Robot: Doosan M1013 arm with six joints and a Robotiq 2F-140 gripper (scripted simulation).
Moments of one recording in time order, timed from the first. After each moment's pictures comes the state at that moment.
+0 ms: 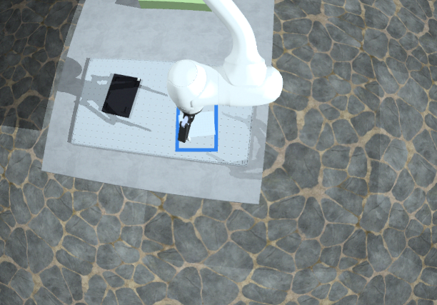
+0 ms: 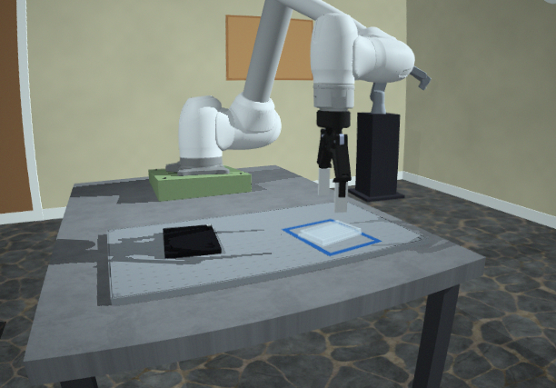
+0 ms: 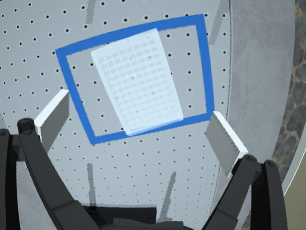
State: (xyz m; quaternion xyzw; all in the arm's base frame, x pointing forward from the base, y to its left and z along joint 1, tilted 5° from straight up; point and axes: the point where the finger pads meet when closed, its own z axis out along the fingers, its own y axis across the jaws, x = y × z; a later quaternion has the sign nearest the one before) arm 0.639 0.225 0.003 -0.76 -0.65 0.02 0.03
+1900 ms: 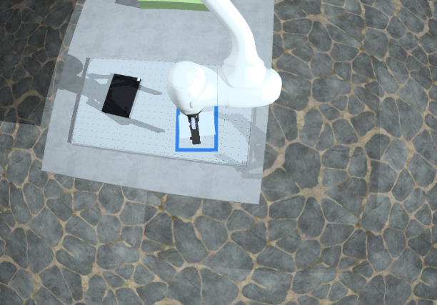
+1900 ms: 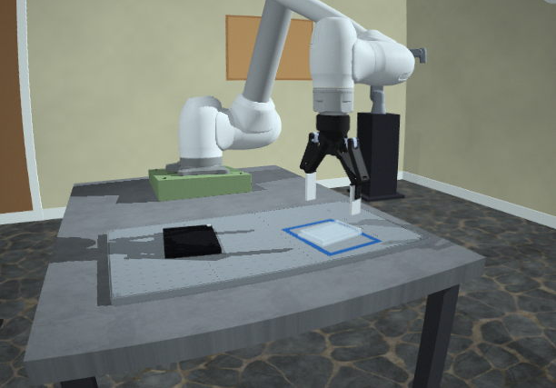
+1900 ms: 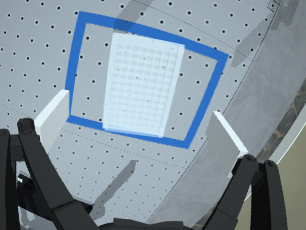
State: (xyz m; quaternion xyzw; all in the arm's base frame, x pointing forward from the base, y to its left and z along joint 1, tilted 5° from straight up) arm 0.639 0.225 -0.006 -0.58 -0.82 0.01 0.04
